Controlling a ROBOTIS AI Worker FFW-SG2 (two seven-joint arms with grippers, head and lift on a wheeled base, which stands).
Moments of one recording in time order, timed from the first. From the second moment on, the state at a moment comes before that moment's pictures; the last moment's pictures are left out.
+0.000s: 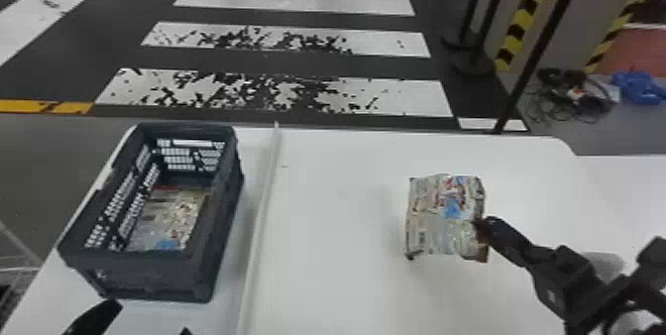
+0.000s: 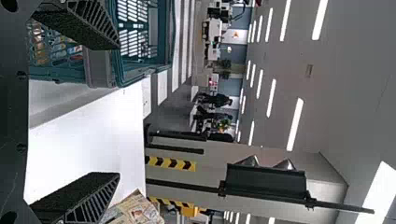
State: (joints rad) left arm 0.92 0.12 0.12 -2.00 0.27 -0.43 -0.46; right arm 0.29 0.00 -0.57 -1.92 -1.32 0.98 -0.10
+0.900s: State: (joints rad) left arm 0.88 0.12 0.07 -1.97 0.27 -0.43 -0.48; right arm 0.50 0.00 -0.55 -2.20 -1.02 0.90 -0.20
